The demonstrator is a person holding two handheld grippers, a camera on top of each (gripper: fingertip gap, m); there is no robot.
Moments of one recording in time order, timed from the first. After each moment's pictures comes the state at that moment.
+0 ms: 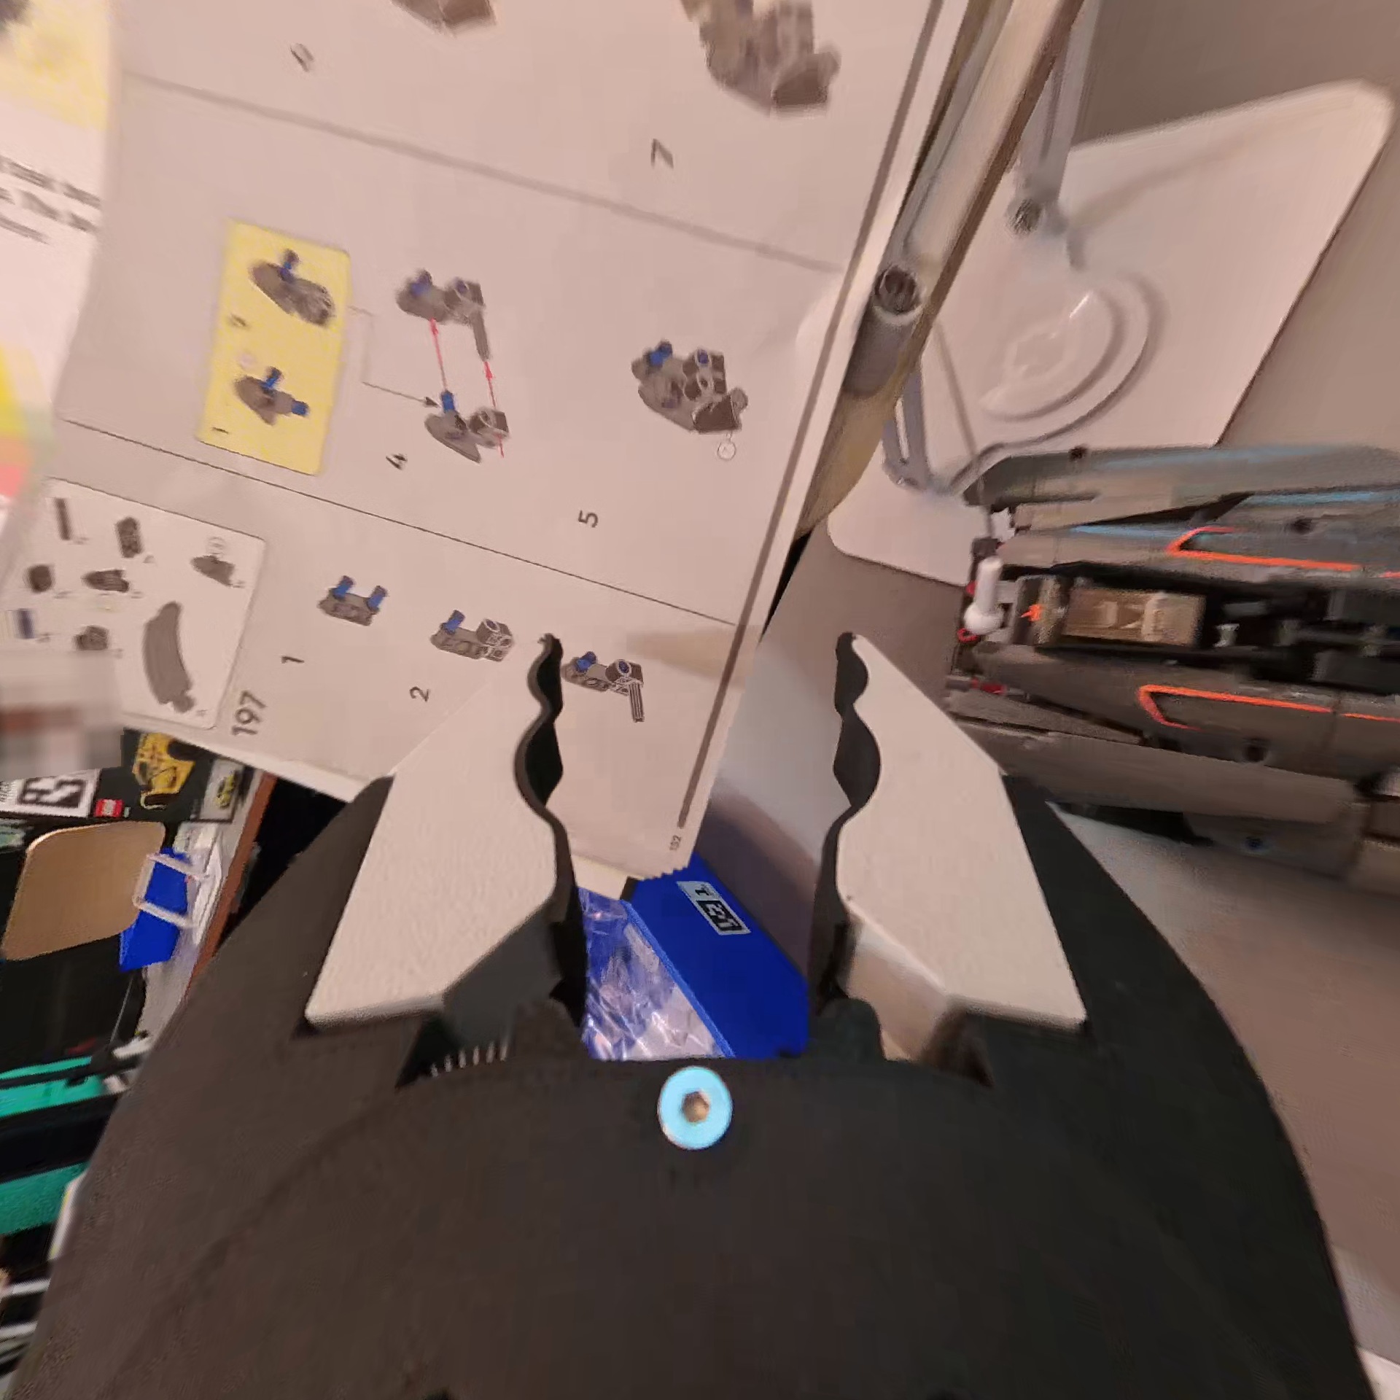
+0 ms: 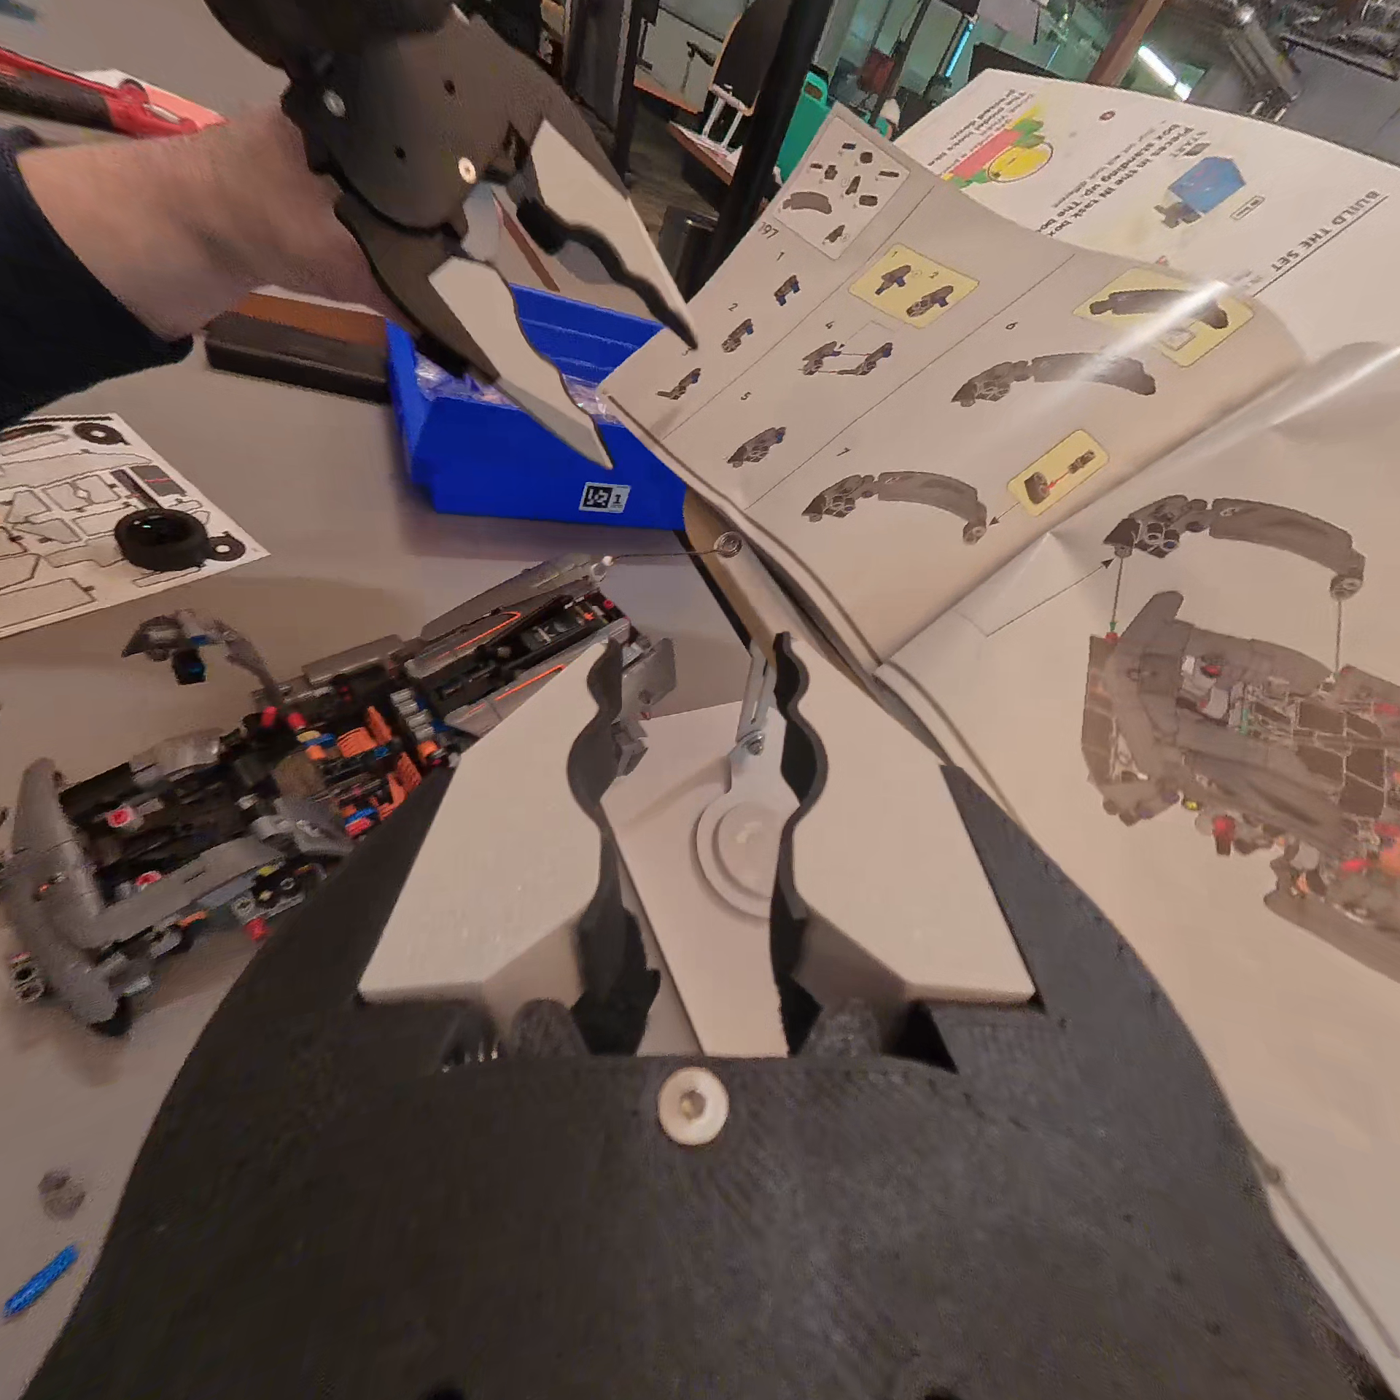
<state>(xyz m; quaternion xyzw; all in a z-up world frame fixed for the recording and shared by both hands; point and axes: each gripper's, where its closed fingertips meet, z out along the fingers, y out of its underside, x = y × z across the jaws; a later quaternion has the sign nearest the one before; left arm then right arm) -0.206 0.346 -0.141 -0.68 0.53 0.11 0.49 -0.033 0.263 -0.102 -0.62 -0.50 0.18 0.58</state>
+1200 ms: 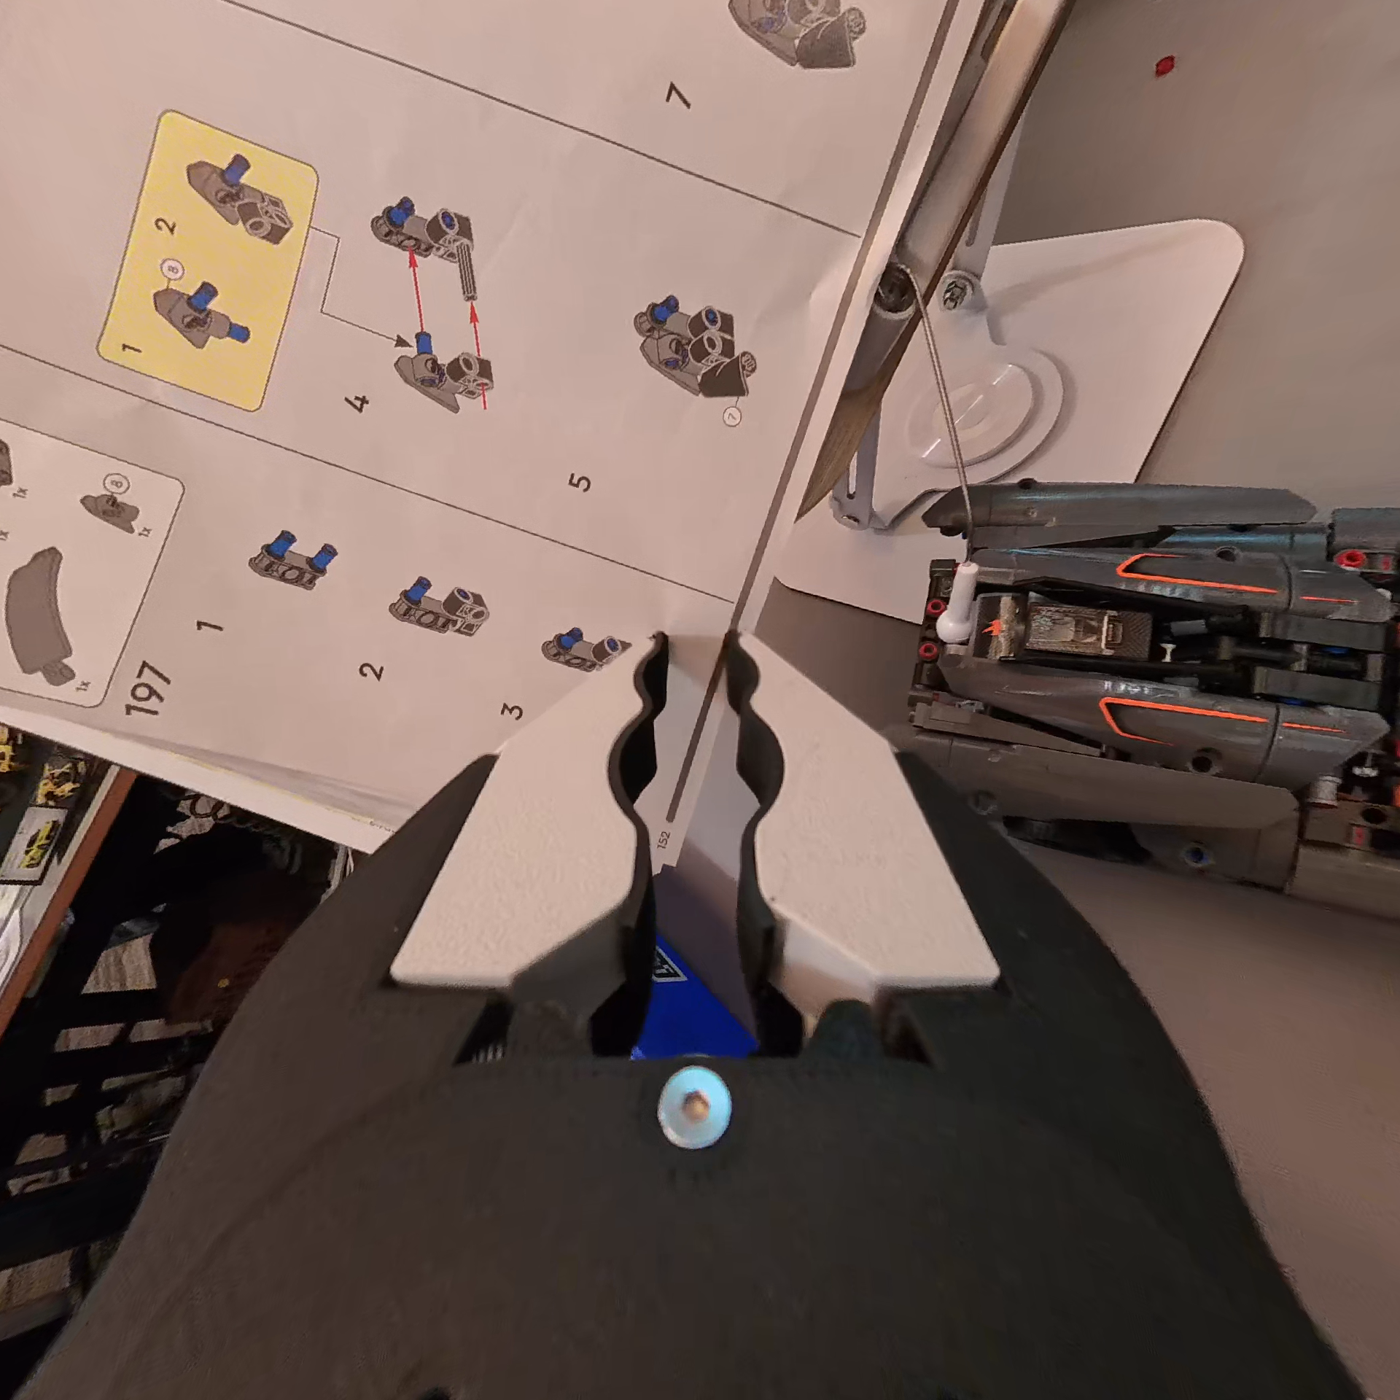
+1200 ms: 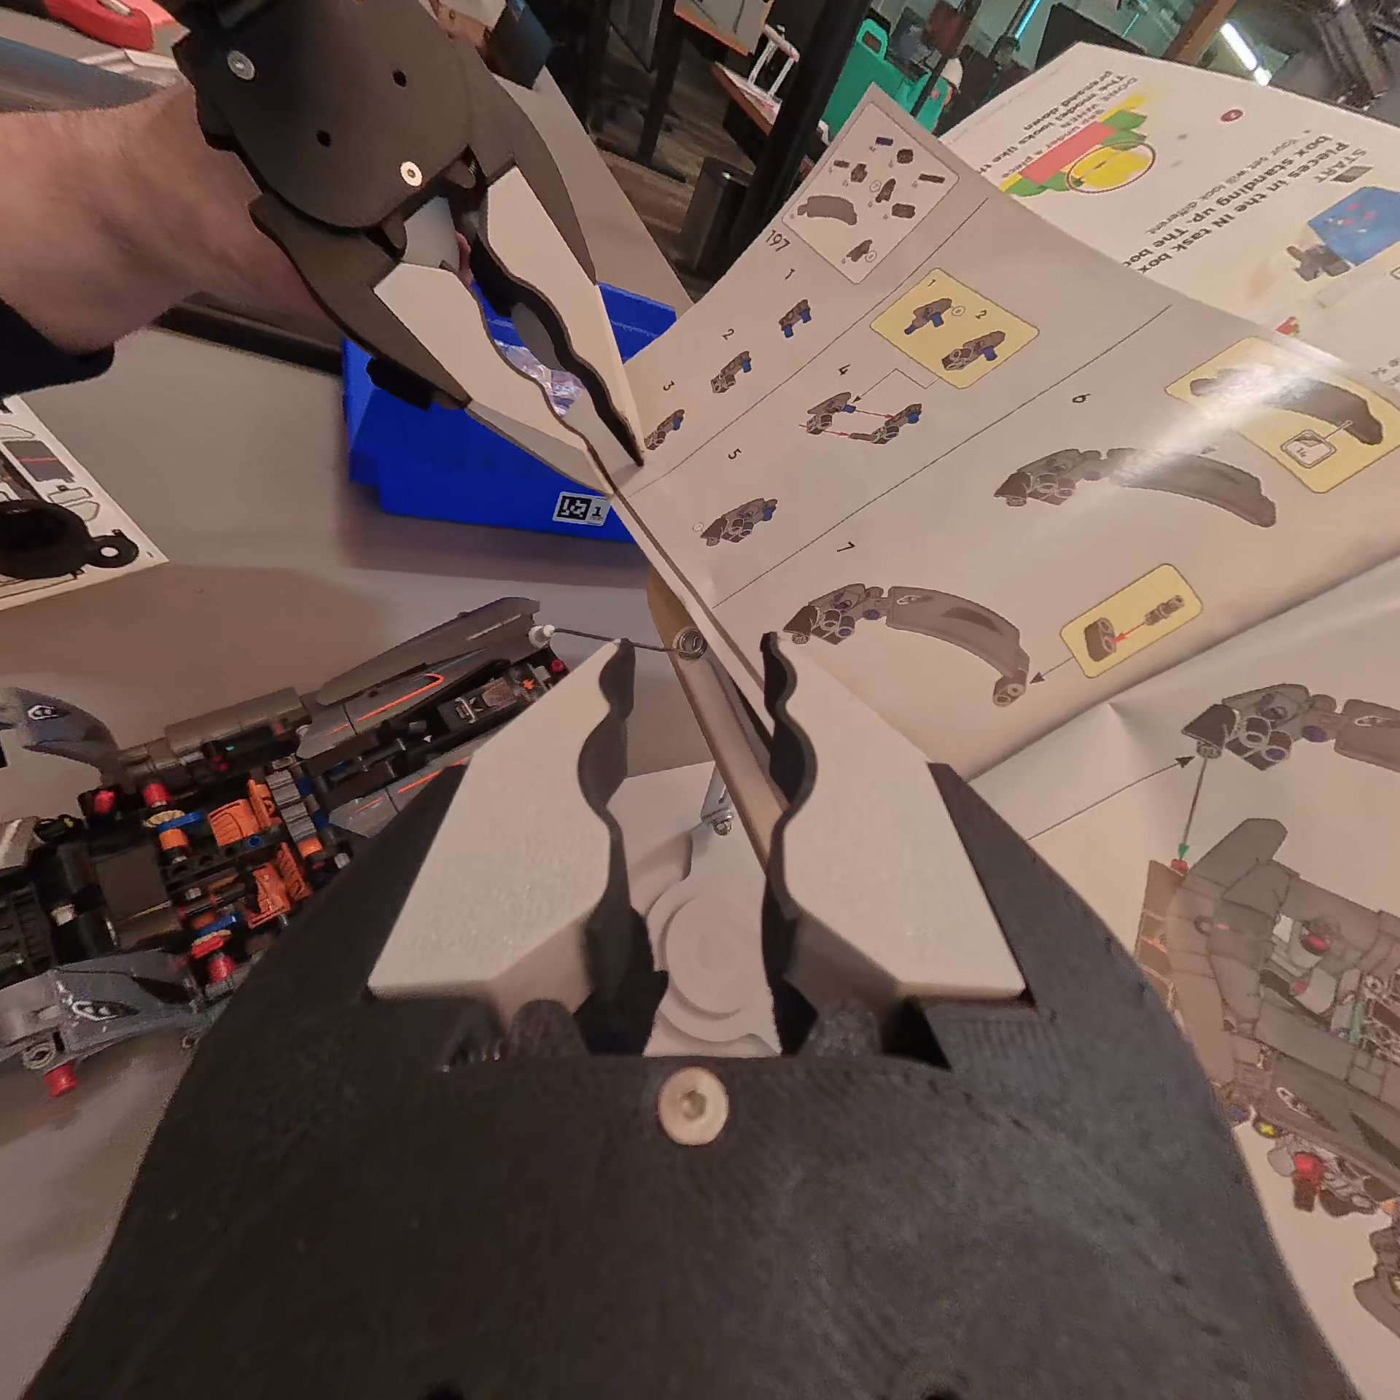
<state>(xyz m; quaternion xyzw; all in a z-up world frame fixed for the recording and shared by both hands) -0.206 0.349 -0.153 -0.69 0.52 0.02 0.50 -0.091 0.311 -0.105 -0.61 -0.54 0.16 0.56</state>
